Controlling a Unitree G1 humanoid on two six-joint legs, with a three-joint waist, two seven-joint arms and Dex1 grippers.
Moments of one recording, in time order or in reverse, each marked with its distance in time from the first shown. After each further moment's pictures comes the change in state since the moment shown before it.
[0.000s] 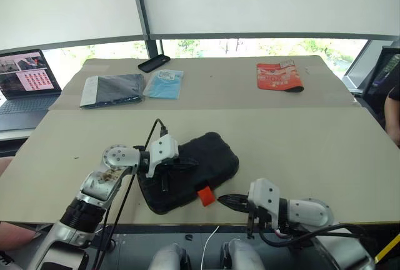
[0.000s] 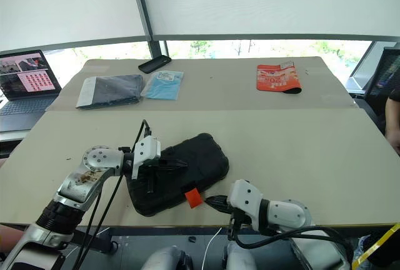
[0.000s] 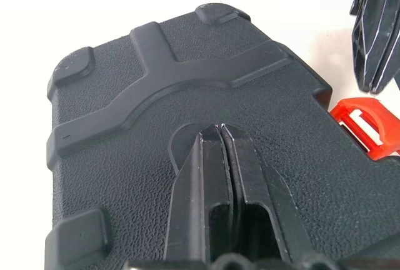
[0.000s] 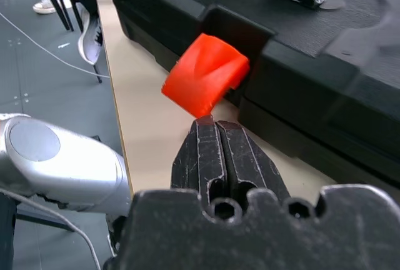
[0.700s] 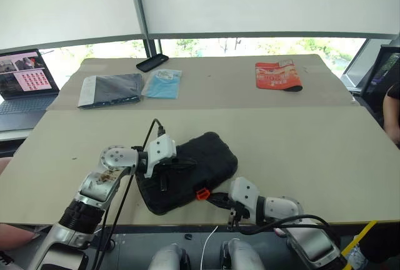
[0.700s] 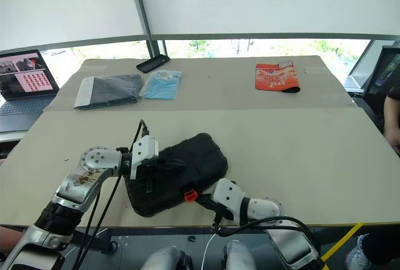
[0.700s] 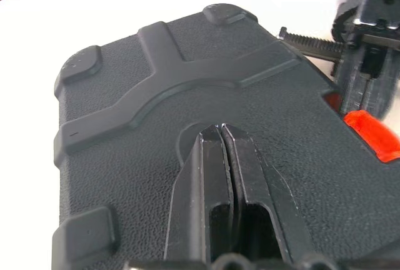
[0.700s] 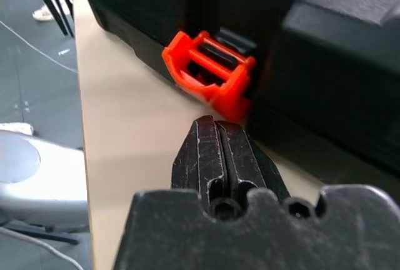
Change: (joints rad) left arm 0.020 0.000 0.023 -0.011 -0.002 -0.002 0.013; right arm -0.064 0.147 0.080 0.181 -0.078 -0.067 -0.019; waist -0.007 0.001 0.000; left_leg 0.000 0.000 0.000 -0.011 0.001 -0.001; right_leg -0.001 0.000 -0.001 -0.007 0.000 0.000
